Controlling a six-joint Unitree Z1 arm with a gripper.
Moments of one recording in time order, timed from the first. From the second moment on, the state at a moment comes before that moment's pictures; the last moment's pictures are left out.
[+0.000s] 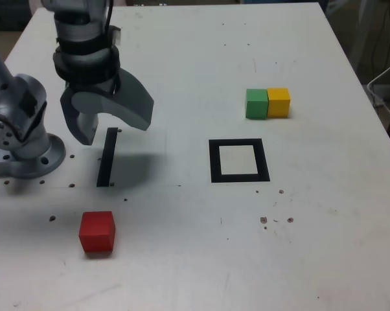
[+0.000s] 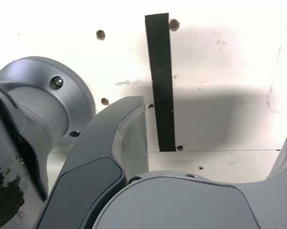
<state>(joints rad) -0.09 1.40 -0.78 1.03 0.05 -0.06</state>
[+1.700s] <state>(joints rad) -0.11 1.17 -0.70 1.19 -0.06 -0.14</state>
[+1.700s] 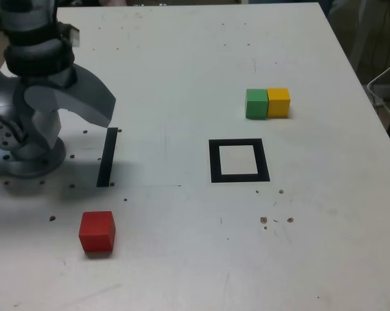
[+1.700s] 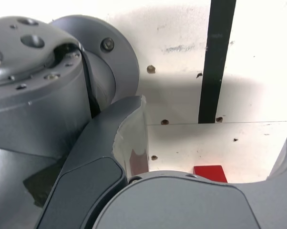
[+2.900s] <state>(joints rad) -0.53 1.34 -0.77 1.07 -0.16 -0.54</state>
